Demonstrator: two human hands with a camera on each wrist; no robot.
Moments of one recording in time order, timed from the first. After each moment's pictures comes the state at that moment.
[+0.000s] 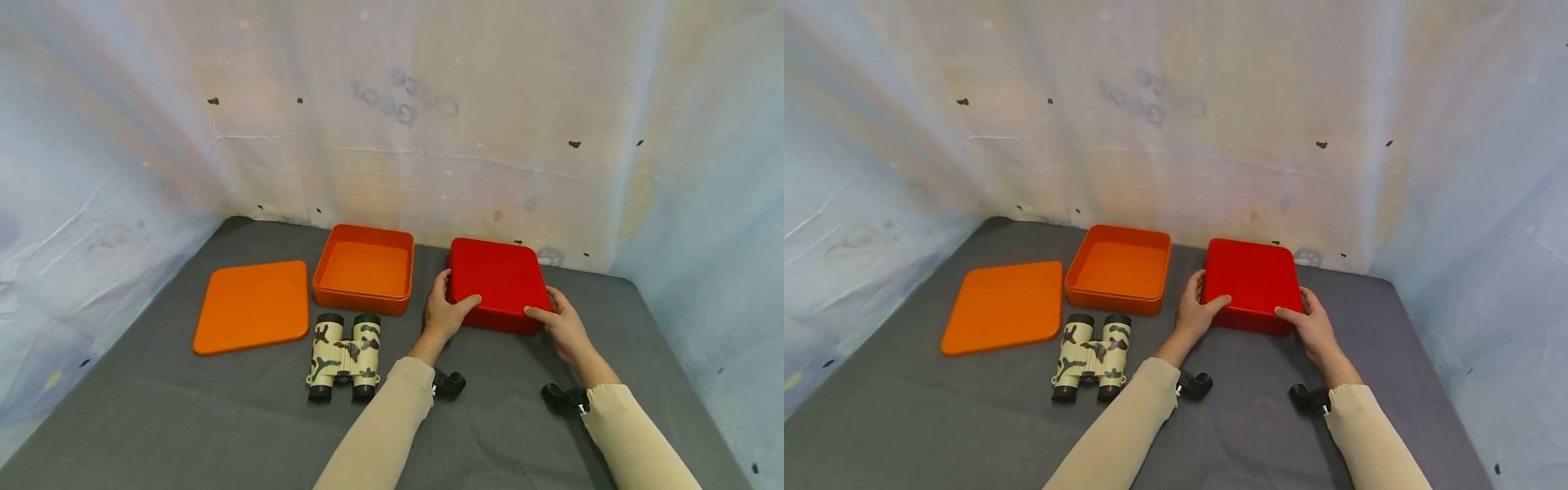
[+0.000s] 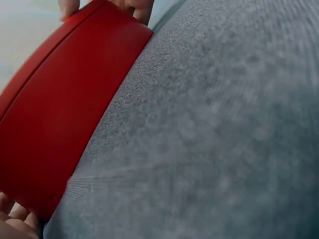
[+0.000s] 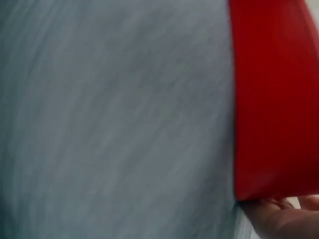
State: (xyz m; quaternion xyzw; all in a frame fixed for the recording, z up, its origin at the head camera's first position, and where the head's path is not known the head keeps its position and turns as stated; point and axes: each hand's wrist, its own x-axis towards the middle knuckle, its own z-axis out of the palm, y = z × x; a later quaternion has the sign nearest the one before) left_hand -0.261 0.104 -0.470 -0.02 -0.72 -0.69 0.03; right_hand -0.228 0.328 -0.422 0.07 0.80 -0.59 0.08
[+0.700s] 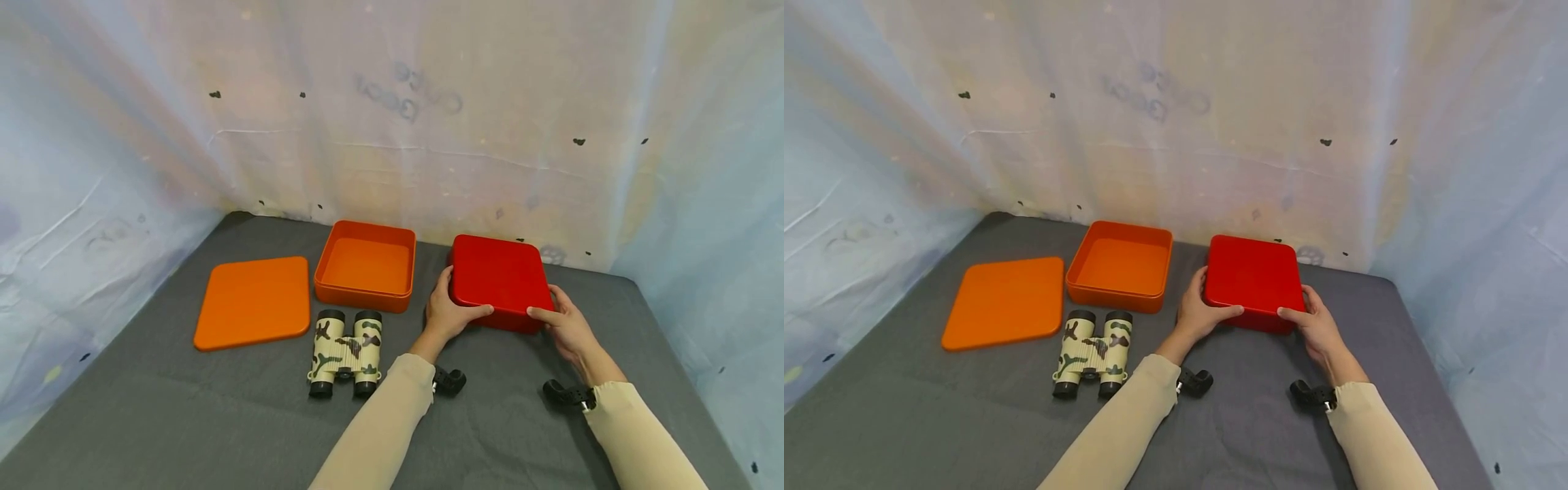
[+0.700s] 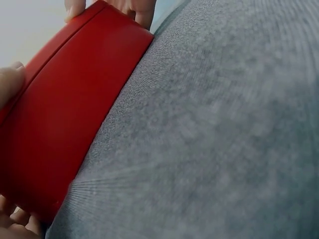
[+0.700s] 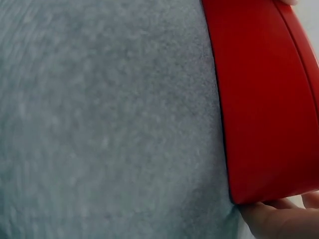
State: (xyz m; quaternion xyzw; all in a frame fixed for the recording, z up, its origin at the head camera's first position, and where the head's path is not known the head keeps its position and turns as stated) left_hand -0.262 0.102 -0.474 -0.03 -0.79 -0.61 0.02; right_hand -0.228 0.332 -0.423 0.06 0.78 -0.61 0.11
